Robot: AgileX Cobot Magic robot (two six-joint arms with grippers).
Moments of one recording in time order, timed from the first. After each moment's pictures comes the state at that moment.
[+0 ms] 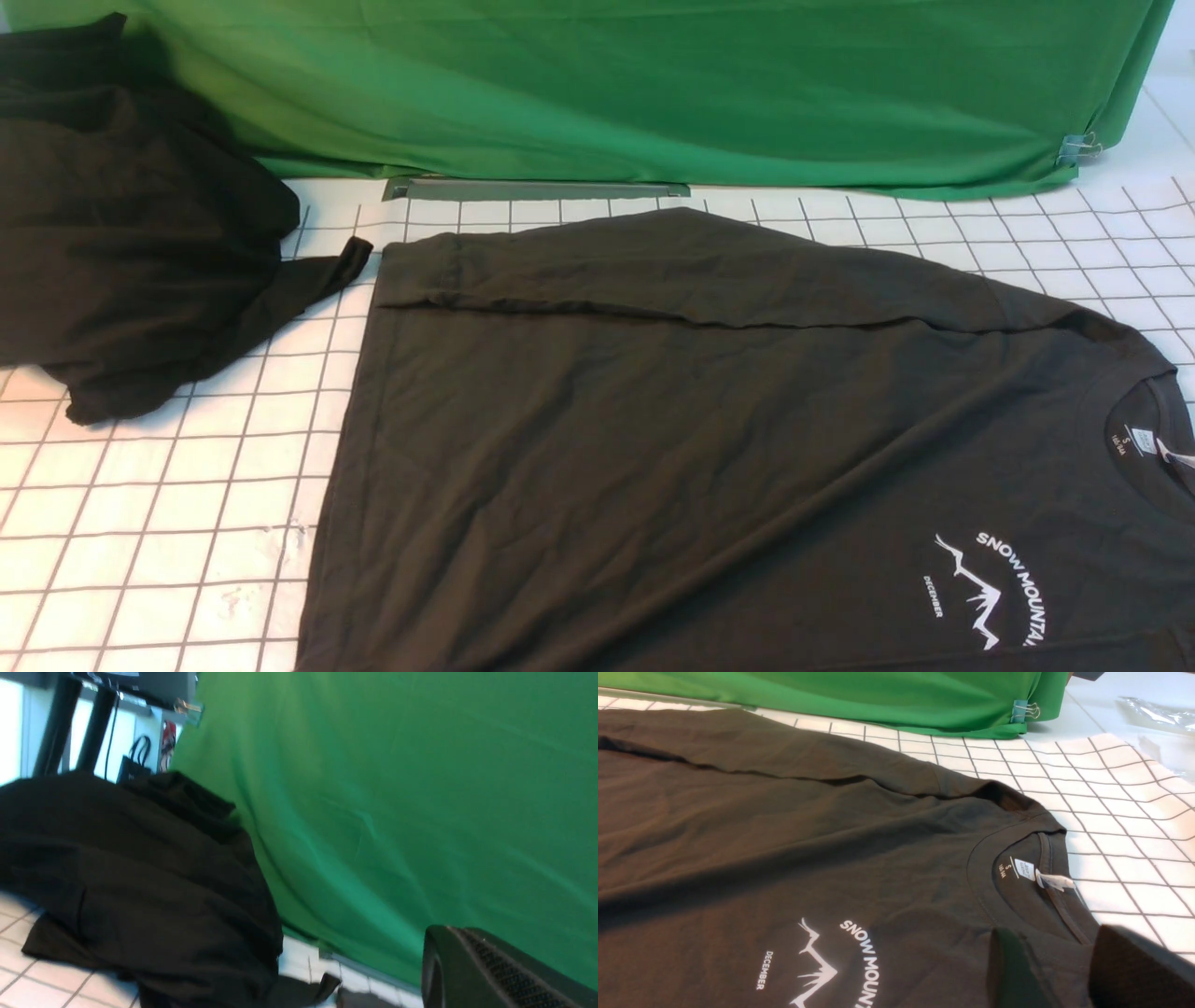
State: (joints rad) right arm 0.02 0.00 0.01 -0.01 0.25 -0.02; left arm 0.03 0.00 0.01 -0.43 -0.20 0.04
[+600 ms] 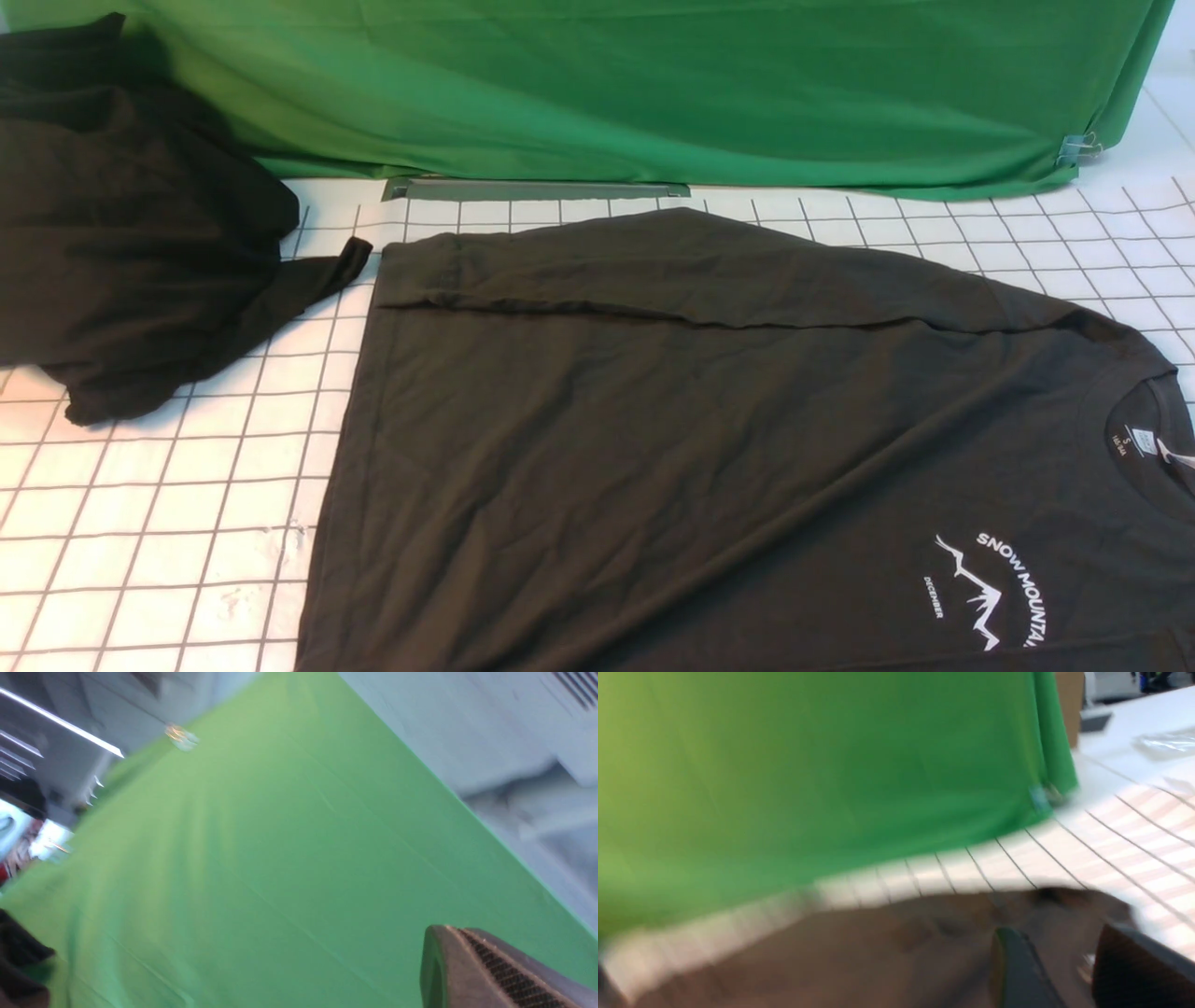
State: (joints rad) right arm 0.02 0.00 0.01 0.15 -0.06 0.34; left arm 0.03 0.06 -0.34 -0.28 -0.21 -0.43
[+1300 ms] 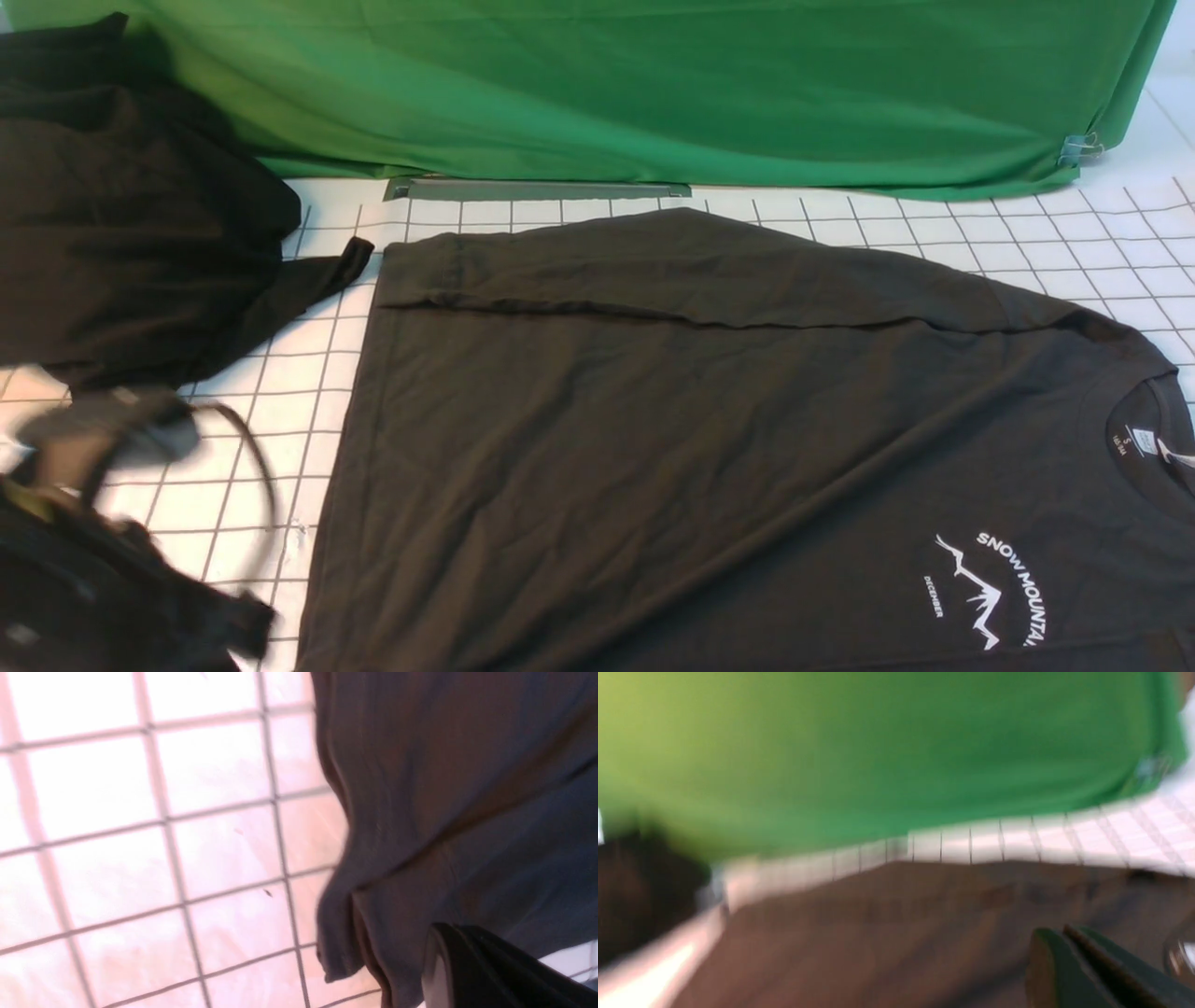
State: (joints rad) right arm 0.21 0.26 -0.44 0.17 0.45 0.17; left arm -0.25 1.13 -0.68 -0.24 1.01 -0.02
